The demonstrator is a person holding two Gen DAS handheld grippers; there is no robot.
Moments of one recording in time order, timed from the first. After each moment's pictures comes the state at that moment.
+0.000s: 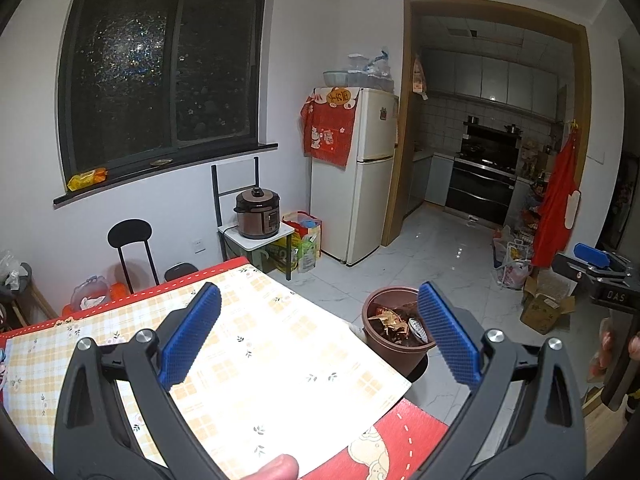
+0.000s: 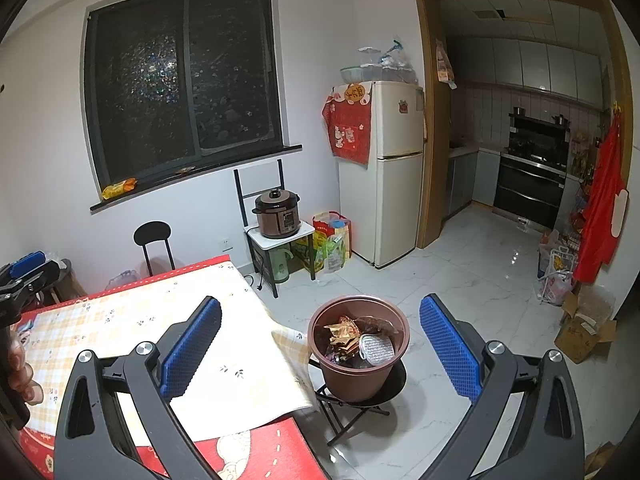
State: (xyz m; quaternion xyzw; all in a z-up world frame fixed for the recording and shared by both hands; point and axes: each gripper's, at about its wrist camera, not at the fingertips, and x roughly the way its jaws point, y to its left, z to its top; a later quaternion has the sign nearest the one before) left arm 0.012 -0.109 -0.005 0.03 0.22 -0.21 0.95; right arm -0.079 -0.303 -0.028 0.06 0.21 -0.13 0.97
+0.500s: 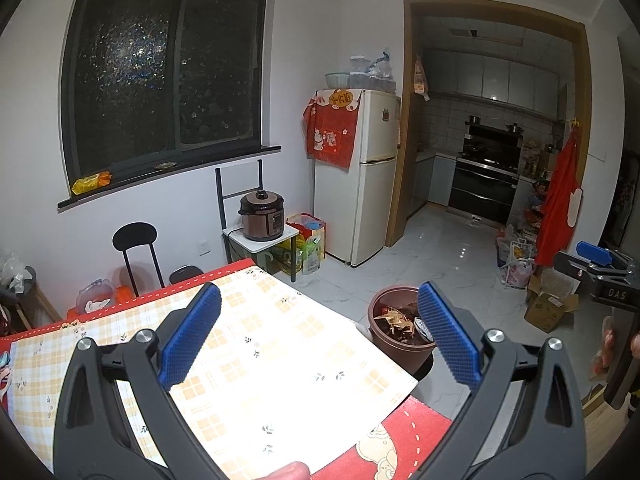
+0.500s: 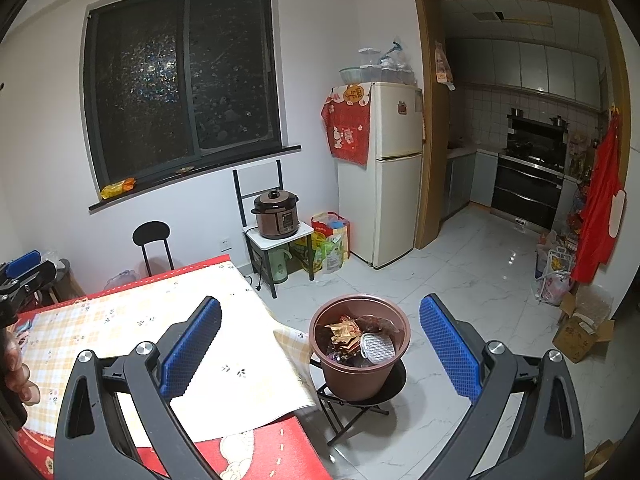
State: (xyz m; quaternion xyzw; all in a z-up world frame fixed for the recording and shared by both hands) left arm 0.012 -0.108 -0.002 0.04 0.21 -0.20 0.96; right arm -0.080 -0.297 -0.029 0.06 0.21 -0.13 0.97
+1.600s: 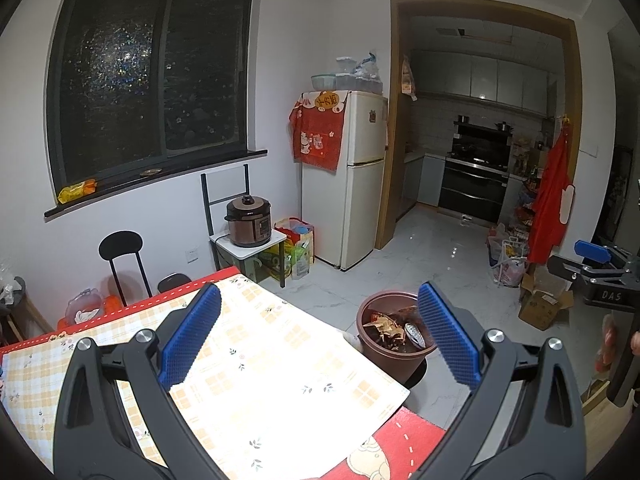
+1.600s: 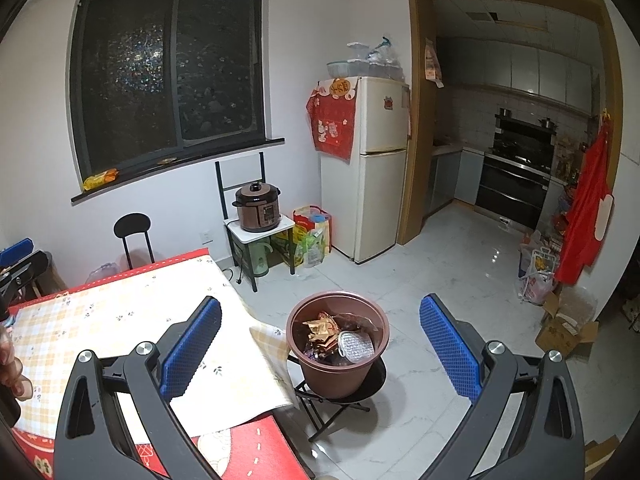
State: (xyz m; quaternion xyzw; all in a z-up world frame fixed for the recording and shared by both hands) left arm 0.028 -0.138 -0.008 0.05 0.20 -0.23 0.95; right arm -0.071 -0.310 -0.029 0.05 0.23 -0.17 0.96
